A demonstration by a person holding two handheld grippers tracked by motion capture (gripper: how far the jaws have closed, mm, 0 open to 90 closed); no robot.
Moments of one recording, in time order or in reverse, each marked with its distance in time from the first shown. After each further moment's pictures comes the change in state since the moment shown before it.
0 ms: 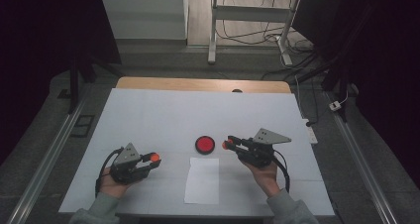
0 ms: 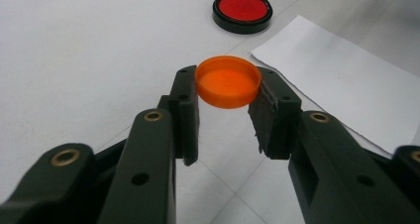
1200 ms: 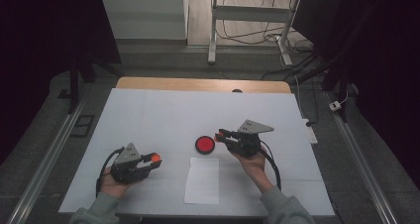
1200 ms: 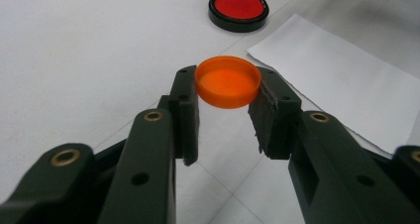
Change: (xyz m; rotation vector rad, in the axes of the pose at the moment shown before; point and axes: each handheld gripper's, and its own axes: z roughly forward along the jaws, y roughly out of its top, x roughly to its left) left arm 0.002 -0.001 0.002 0.005 -0.021 -0.003; right arm -0.012 0.004 0.046 0.072 -0.035 -0.015
